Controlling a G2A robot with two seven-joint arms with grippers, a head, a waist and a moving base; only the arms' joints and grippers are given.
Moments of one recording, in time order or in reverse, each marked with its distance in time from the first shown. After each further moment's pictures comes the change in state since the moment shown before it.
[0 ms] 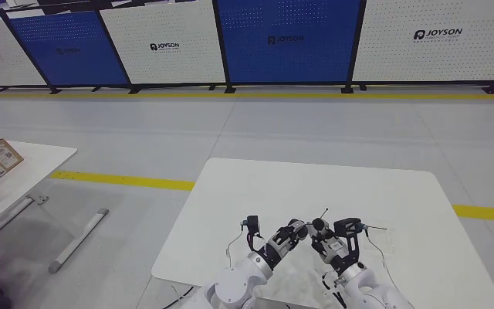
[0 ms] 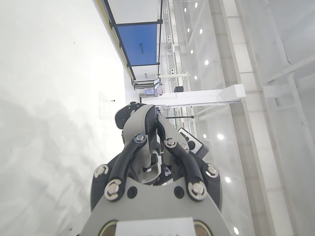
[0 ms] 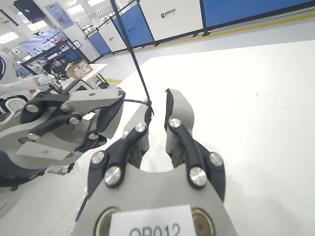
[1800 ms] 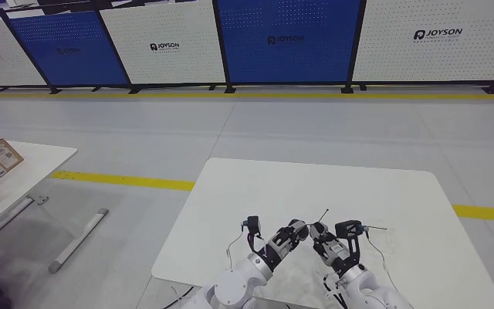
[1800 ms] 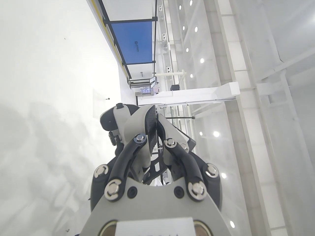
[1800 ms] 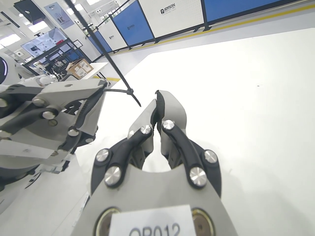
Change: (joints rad) left arm 0.004 0.002 0.003 0.001 -0.006 -0.033 -0.007; right arm -0.004 0.002 0.011 0.036 0.023 -0.020 0.009
